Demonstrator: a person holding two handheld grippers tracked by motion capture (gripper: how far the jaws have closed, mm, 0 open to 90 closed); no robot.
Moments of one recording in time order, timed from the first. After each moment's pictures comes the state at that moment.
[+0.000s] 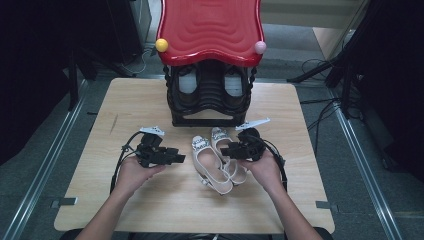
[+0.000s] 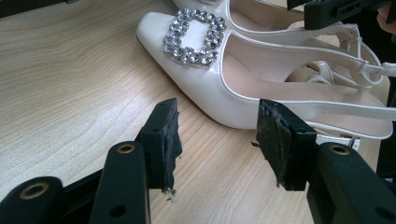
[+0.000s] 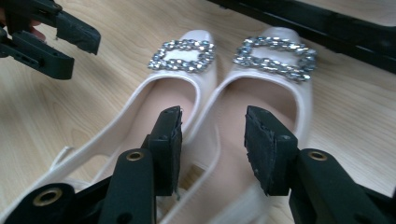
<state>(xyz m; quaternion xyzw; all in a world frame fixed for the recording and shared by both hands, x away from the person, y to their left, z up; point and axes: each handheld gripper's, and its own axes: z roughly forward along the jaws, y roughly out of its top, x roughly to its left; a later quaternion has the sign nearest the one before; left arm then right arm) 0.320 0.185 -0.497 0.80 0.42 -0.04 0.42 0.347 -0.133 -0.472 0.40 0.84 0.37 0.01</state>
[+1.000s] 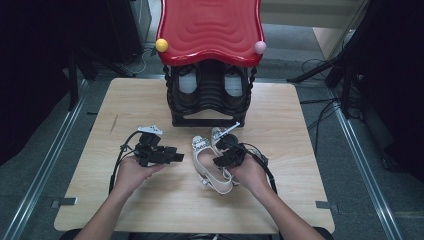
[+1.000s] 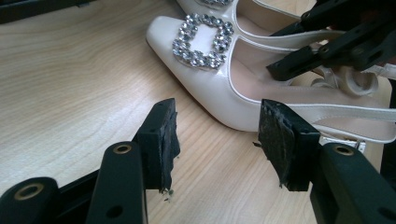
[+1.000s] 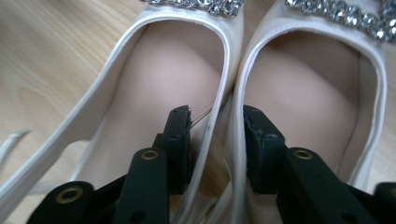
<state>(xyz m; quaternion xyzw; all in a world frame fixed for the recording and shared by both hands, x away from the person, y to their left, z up) 0.322 0.192 -0.498 0.79 0.43 -0.04 0.43 0.340 -0.082 -0.493 0.39 0.89 0.23 0.05</state>
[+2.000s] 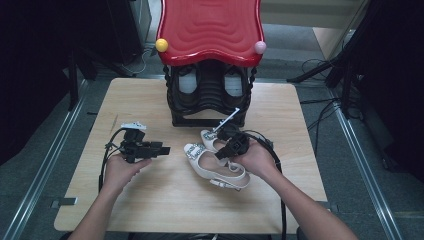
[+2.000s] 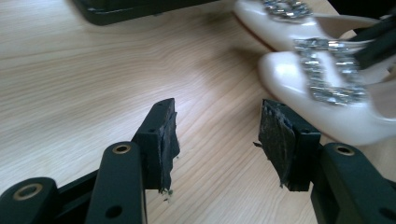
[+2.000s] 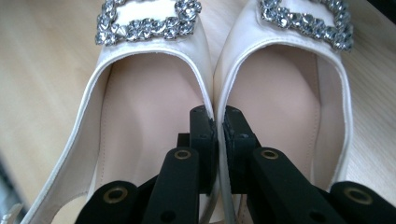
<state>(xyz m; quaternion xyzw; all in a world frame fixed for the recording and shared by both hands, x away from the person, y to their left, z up) 0.325 0.235 -0.499 0.77 0.48 0.00 0.43 0.356 -0.085 -0.448 0.31 0.93 0.21 -0.02</state>
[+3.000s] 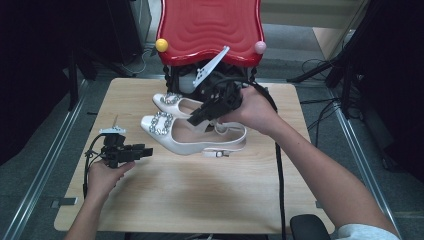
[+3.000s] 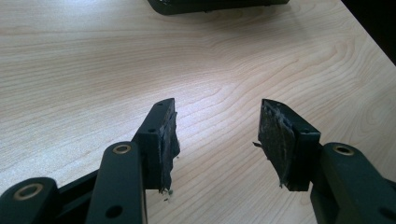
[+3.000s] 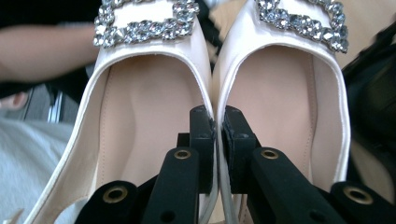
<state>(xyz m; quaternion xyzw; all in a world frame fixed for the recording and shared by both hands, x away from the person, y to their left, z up) 0.306 0.275 -0.502 0.74 0.52 0.02 0.43 0.362 -0.046 -0.279 0.08 0.93 0.35 -0.06</state>
